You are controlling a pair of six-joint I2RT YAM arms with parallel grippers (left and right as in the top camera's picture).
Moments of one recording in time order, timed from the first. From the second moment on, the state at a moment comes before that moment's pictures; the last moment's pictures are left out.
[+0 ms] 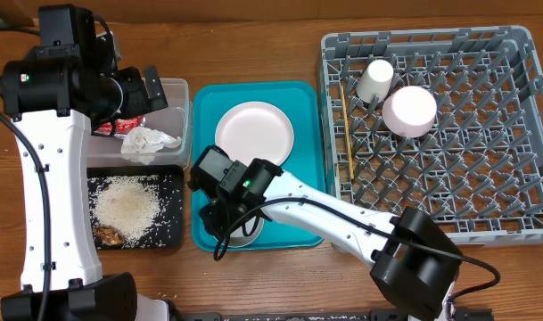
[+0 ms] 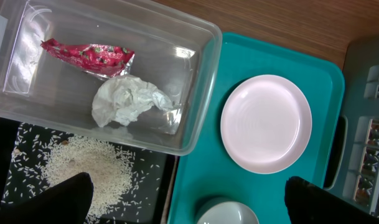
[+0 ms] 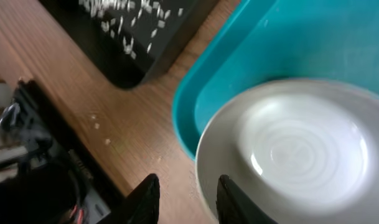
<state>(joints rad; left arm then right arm) 0.09 1.65 1.92 -1.38 0.10 -0.24 1.00 1.97 1.54 -0.81 -0.35 0.35</state>
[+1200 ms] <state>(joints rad) 0.09 1.65 1.92 -1.38 0.10 -0.24 1.12 1.97 1.40 -0.58 -0.11 0.42</state>
